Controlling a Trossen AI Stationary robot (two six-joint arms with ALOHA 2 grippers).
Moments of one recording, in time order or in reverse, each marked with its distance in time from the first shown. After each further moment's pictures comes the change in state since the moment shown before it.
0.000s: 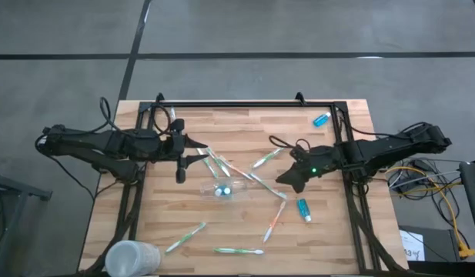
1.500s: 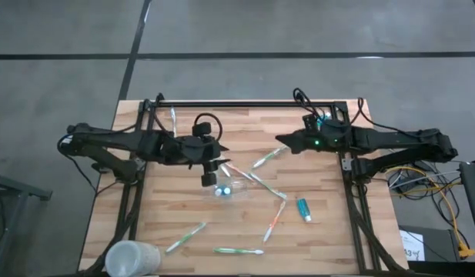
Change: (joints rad) left arm -0.003 0.409 0.401 -0.304 -0.053 -0.094; right arm -0.223 -0.109 0.000 0.096 0.221 0.012
